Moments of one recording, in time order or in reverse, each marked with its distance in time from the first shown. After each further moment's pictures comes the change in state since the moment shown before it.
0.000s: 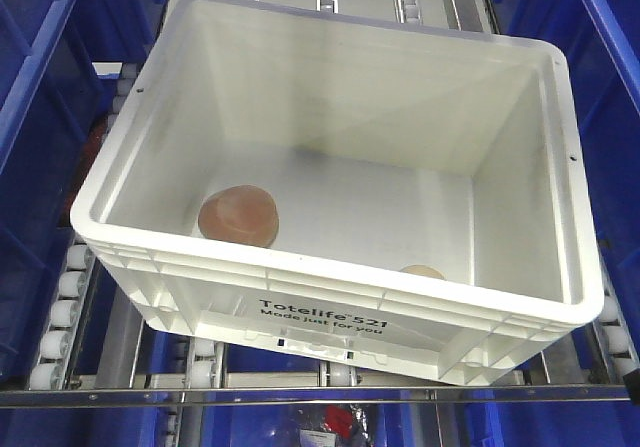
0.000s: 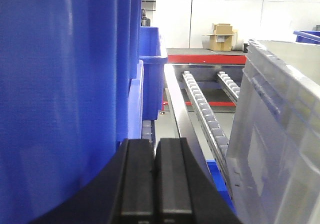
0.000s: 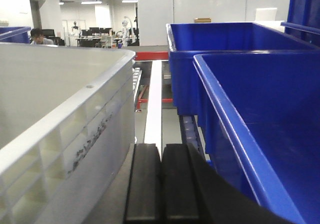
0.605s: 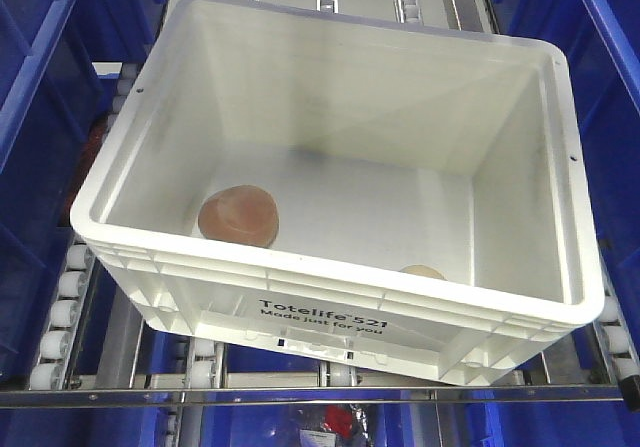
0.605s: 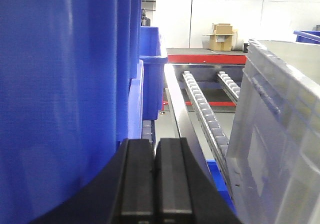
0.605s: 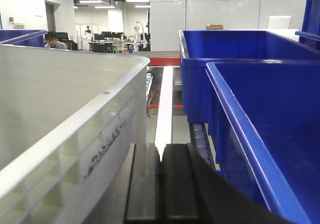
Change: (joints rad) left arm 0.000 0.000 0.000 0.000 0.000 0.000; right arm 0.041 0.000 0.000 -0.020 -0.028 0.000
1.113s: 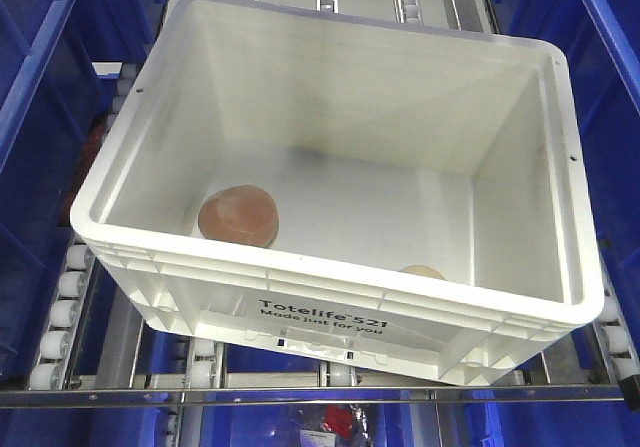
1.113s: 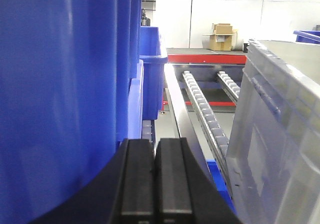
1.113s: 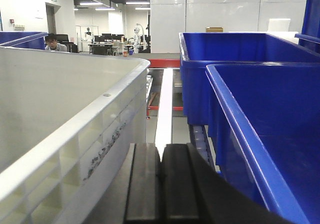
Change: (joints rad) left arm 0.000 0.000 0.000 0.000 0.000 0.000; right arm 0.000 0.000 0.000 0.000 -0.005 0.000
